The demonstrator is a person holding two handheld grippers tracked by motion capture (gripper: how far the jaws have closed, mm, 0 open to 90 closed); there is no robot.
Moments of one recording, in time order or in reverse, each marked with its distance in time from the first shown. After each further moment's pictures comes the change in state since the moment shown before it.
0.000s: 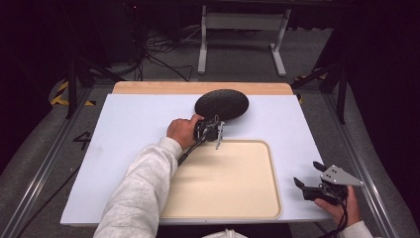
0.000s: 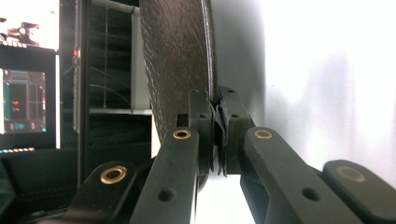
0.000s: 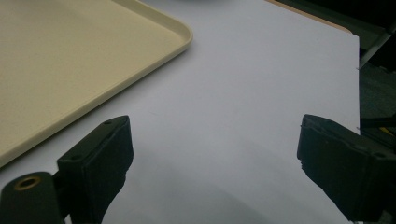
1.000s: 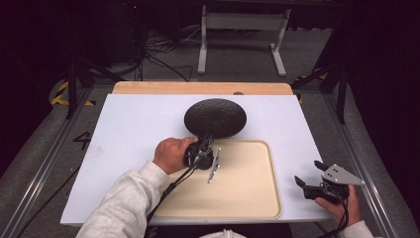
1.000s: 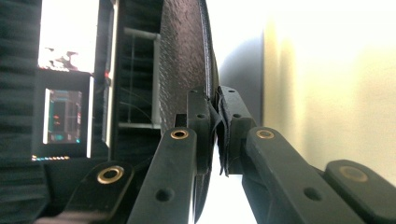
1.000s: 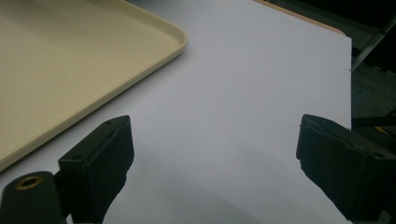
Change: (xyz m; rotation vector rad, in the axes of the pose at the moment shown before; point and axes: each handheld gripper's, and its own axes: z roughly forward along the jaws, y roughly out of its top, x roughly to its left) left arm -0.024 0.013 -0.129 -0.093 0.096 -0.002; right arm -0.002 0.003 -0.002 -0.004 -0.016 0.005
